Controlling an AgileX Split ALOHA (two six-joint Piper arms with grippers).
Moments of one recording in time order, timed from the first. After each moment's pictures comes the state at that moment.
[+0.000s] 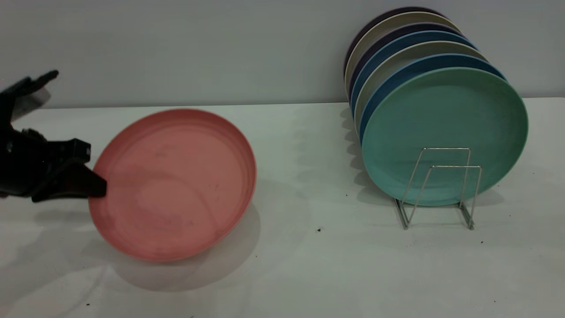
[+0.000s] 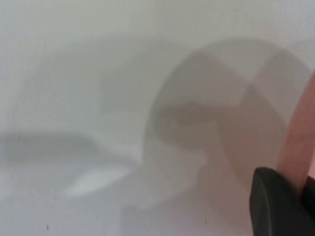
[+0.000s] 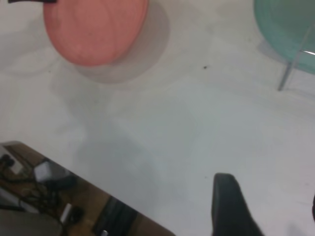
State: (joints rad) left arm 0.15 1.99 -0.74 -1.76 0.39 1.78; right arm -0.03 0.82 -0.49 0.82 0.80 -0.84
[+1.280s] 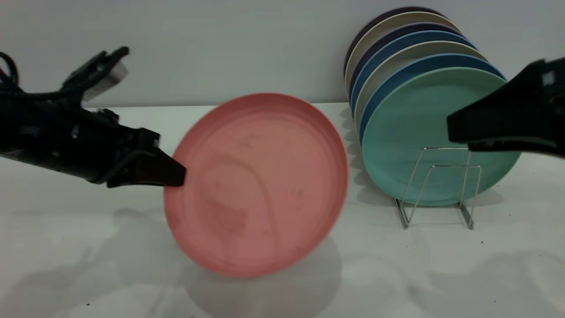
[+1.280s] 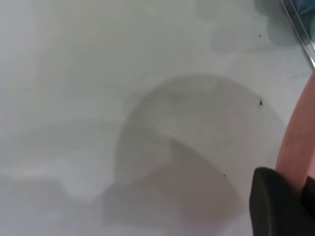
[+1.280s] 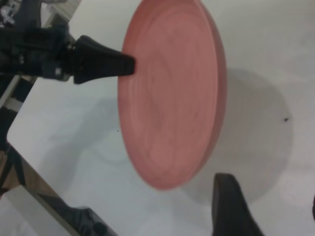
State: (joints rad) left arm -0.10 1.94 -0.74 -1.76 0.47 1.78; right arm -0.03 1.55 -0.49 1.67 0.83 -1.72
